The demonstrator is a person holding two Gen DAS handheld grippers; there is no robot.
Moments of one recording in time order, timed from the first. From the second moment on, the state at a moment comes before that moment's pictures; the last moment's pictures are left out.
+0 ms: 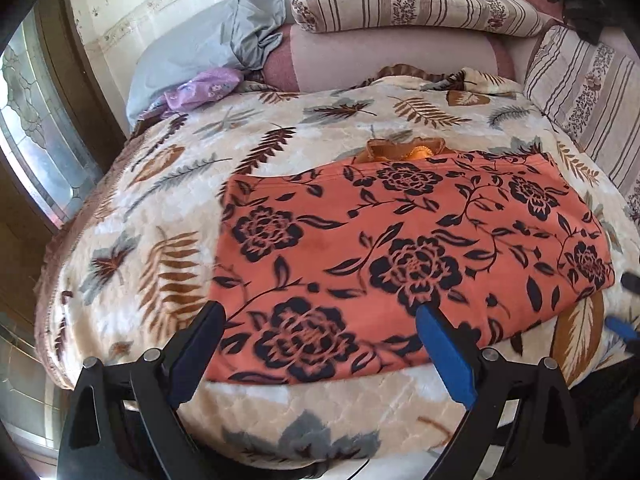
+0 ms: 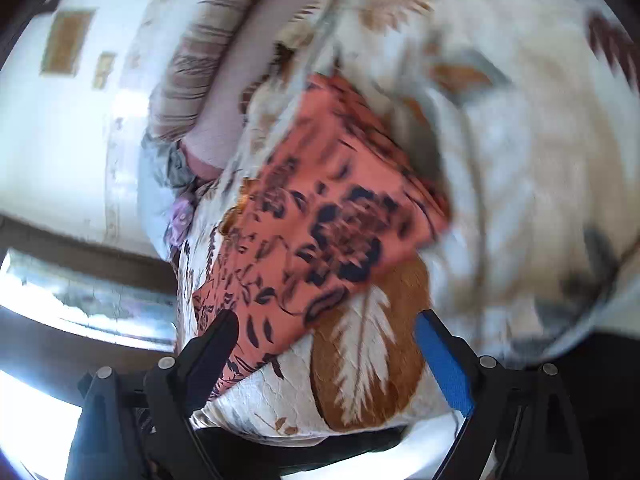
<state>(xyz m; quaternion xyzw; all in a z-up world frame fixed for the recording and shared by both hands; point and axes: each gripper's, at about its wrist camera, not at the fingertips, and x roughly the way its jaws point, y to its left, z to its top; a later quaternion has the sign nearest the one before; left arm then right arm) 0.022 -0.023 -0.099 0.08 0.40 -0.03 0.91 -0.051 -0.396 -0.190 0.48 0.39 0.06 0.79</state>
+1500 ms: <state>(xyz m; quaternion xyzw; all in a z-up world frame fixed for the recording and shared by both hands) 0.101 -0.024 -0.154 0.02 0.46 -0.03 0.89 0.004 -0.409 -0.190 0.48 0.39 -0.03 0.79</state>
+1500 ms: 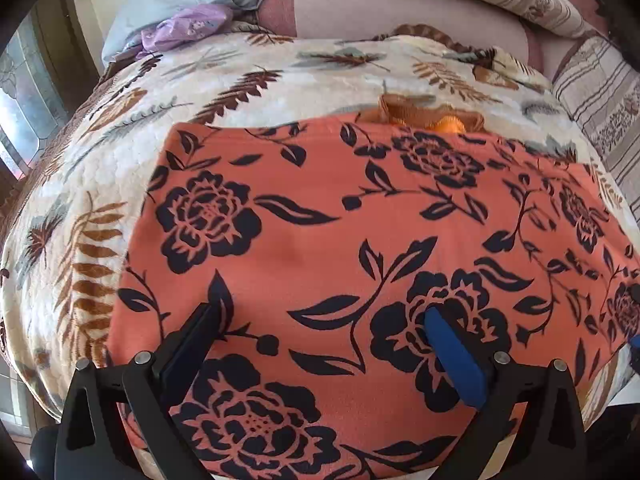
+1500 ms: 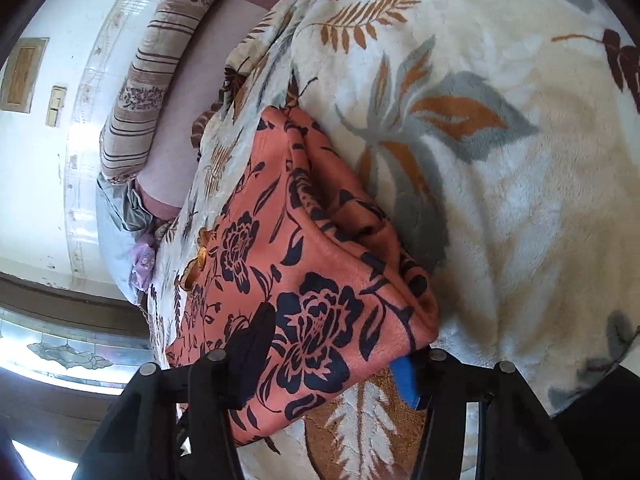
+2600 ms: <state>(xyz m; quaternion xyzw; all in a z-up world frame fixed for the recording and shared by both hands) 0.100 -0.052 -0.165 0.07 0.43 -0.06 0.90 -0.006 -0.418 -0.173 0.41 0.42 -0.04 0.81</state>
